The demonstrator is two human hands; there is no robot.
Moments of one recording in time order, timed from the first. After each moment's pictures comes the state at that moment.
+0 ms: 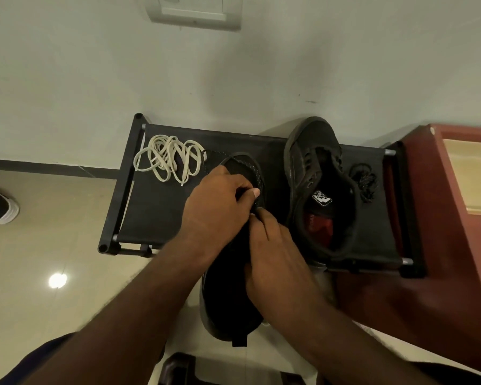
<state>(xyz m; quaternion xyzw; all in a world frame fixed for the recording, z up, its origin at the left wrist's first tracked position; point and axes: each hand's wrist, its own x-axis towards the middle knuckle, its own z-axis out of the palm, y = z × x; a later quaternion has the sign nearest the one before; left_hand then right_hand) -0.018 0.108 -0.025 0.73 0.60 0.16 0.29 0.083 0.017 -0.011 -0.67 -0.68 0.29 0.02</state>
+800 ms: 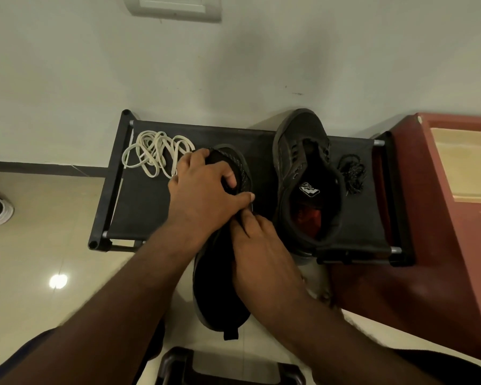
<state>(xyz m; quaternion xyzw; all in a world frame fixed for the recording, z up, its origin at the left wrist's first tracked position) -0.012 0.110 -0.018 0.69 0.66 0.10 0.28 0.084 0.014 -0.016 -0.65 -0.71 0.28 0.01</state>
